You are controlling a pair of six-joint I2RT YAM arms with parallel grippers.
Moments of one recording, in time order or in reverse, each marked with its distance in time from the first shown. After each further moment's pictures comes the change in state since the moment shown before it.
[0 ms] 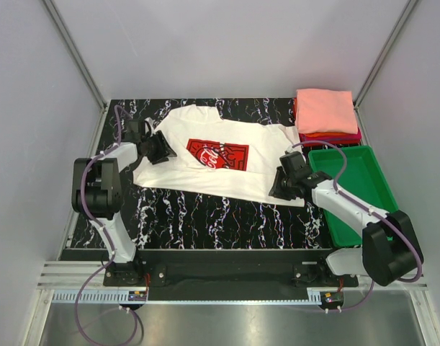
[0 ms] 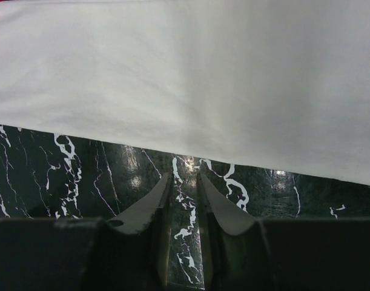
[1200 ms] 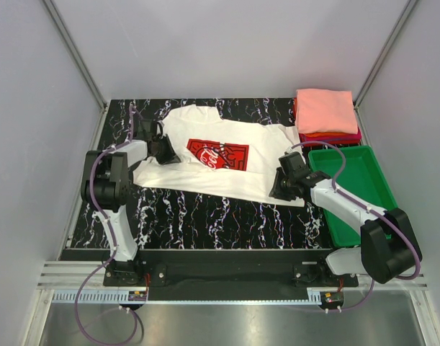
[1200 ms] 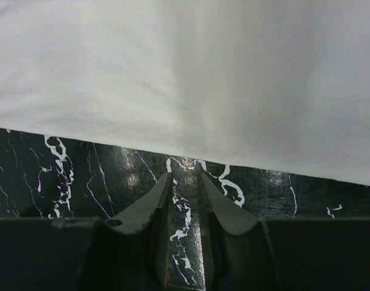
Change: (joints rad) left arm -0.071 0.116 0.068 -0.027 -0.041 -0.014; right arm 0.000 0.025 0.000 -0.004 0.006 -0.002
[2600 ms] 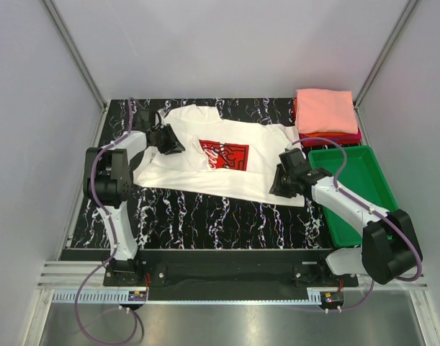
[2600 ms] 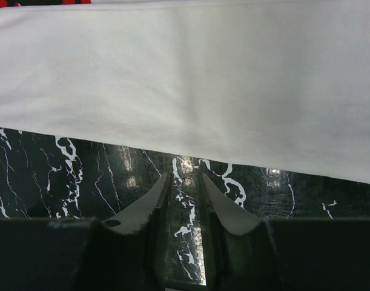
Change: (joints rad) left arm 0.028 0.040 0.158 -0.063 0.115 -0.003; right arm 0.000 -0.006 0.051 -0.051 0.013 -0.007
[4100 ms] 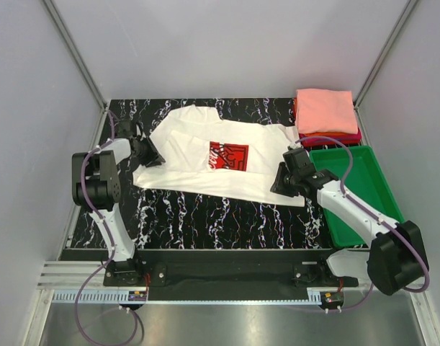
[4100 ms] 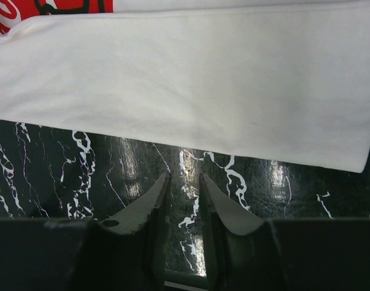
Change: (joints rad) left arm 0.130 -0.026 -0.122 -0.049 -0.096 0.003; right arm 0.000 -0.071 0.000 -0.010 -0.002 -0.008
